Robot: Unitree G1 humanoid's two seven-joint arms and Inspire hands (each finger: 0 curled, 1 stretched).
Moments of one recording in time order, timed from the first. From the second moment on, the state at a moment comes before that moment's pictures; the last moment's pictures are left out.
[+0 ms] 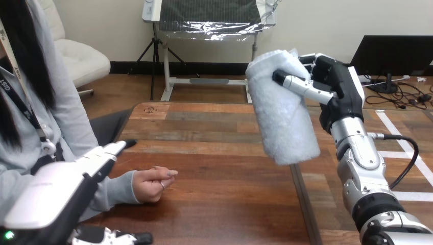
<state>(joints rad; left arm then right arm) 0.46 0.46 0.29 -0.31 0.57 -0.49 -0.15 -0.78 -0.19 -0.21 1.16 0.13 -0.47 0.12</state>
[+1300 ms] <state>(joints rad) 0.33 0.66 0.29 -0.27 0.66 -0.38 -0.25 -0.62 -0.16 -0.21 0.78 0.19 -0.43 0.19</state>
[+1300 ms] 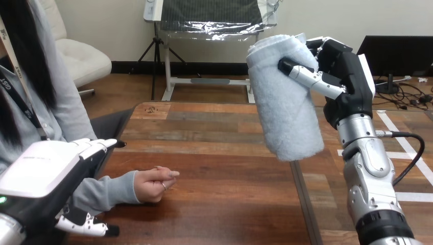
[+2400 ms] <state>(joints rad) 0.14 0.71 0.13 0.07 0.73 -0.39 -0.16 -0.42 -0.15 -0.20 0.39 0.28 -0.30 0.29</state>
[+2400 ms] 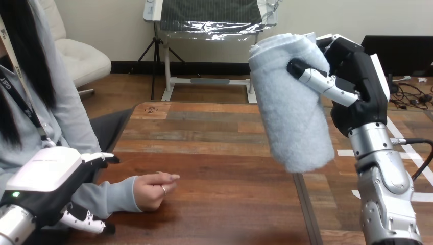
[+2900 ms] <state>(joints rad) 0.04 0.71 0.04 0.25 0.75 -0.39 -0.07 -0.35 -0.15 -0.20 0.22 0.32 -0.24 0.32</state>
